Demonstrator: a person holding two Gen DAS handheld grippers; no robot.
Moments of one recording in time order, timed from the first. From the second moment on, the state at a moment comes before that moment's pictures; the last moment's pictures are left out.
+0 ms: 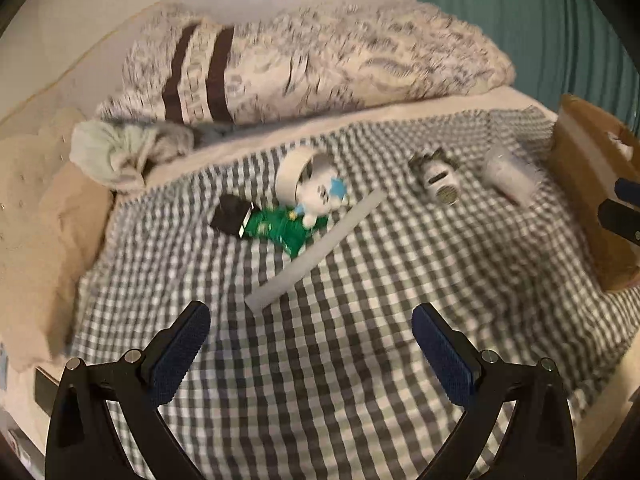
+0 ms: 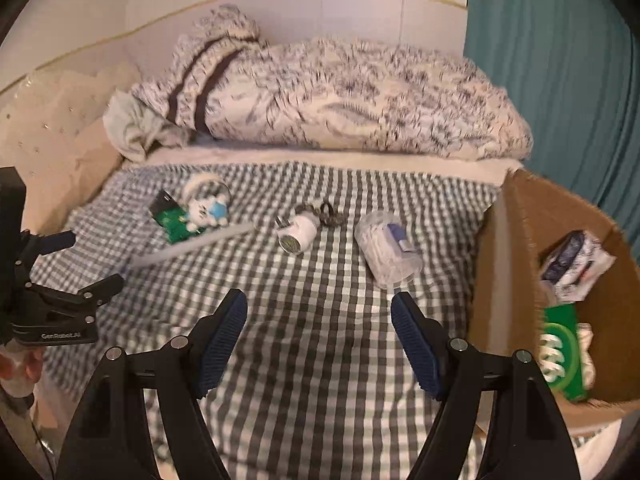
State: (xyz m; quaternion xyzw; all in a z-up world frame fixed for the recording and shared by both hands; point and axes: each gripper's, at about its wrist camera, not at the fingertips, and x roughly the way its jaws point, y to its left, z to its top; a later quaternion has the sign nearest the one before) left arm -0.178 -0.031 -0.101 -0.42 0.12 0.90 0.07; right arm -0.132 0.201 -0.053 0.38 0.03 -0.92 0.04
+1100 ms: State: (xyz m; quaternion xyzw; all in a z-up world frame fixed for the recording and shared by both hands) left arm -0.281 -0.029 -0.194 -0.48 0.09 0.87 0.06; right arm -0.281 0.227 -0.157 0.43 0.19 -0.87 -0.14
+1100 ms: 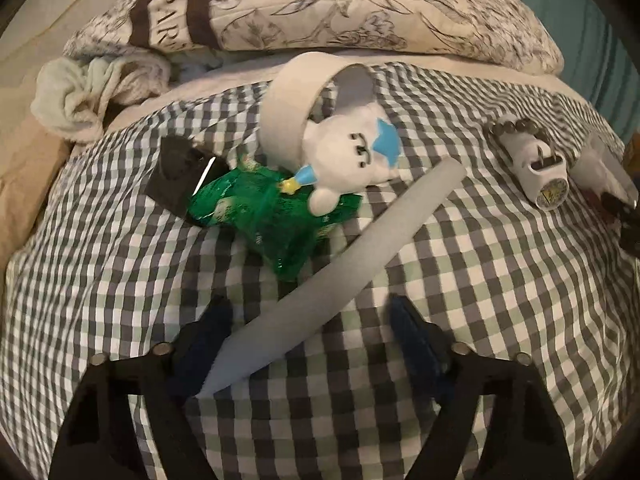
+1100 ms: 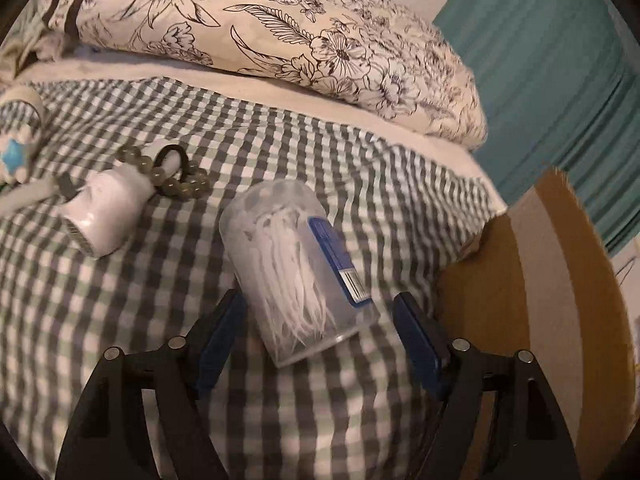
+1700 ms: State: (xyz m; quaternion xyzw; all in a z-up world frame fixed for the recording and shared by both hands) left arm -0.257 -0.025 -0.171 -0.48 0.09 0.87 0.07; right arm -0.291 0.219 -0.174 0.47 0.24 -0.85 -0.10
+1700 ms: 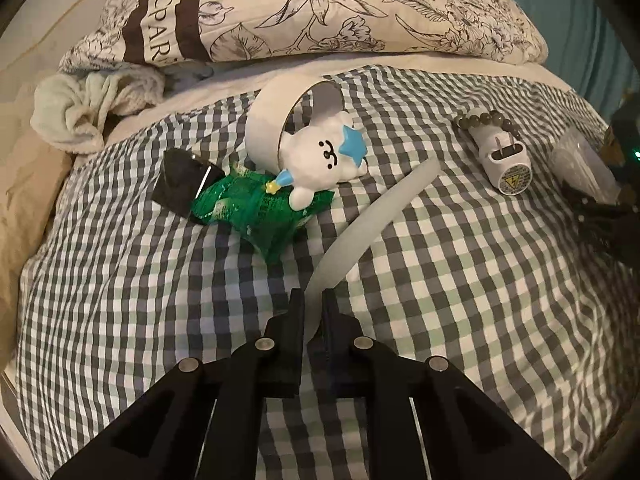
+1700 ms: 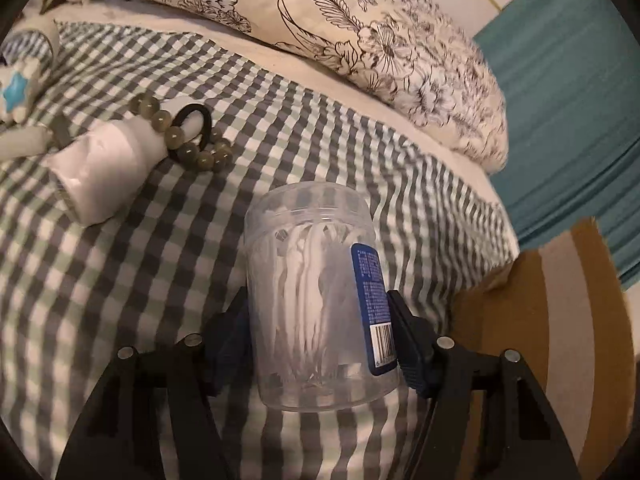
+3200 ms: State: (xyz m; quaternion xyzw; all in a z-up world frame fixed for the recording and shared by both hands) left arm -0.149 -0.032 -0.156 -0.50 0.06 0.86 -0.02; right arm -0.101 0.205 -0.150 0.52 -0.09 -0.85 0.08
